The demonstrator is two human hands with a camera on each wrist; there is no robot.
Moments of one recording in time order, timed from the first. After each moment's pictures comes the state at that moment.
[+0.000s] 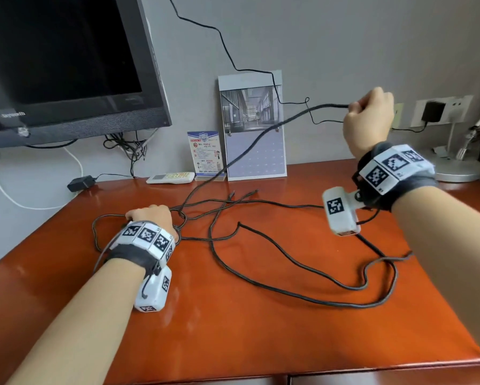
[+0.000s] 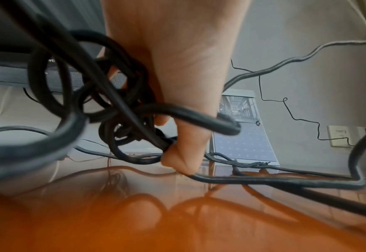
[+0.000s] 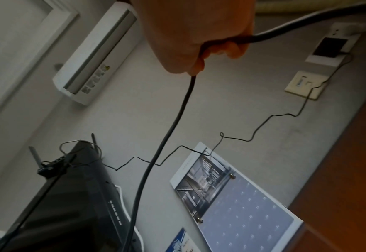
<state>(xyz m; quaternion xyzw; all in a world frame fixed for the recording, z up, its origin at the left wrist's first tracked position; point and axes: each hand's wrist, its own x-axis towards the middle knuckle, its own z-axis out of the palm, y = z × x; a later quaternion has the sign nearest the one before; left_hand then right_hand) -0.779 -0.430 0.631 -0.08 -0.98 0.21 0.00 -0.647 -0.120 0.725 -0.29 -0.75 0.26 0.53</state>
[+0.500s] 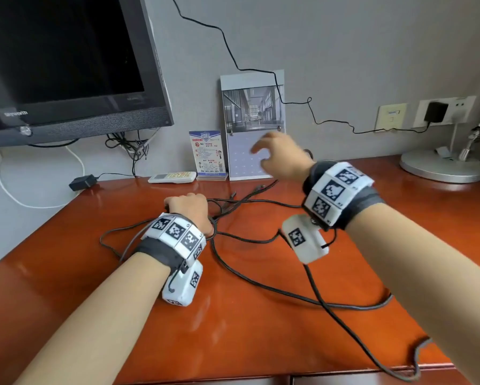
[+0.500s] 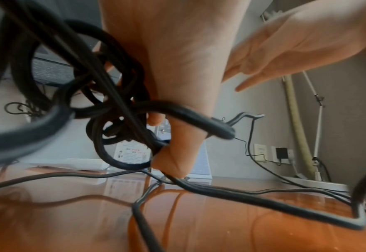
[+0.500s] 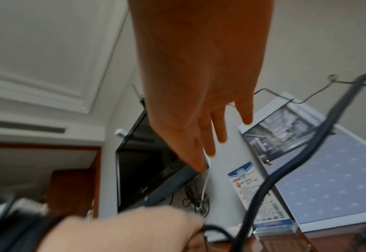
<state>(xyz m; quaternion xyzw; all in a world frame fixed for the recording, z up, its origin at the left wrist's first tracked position) -0.754 -0.388 0.640 -0.19 -0.96 0.18 0.05 -0.680 -0.218 0.707 -0.06 -0.96 0.18 0.21</state>
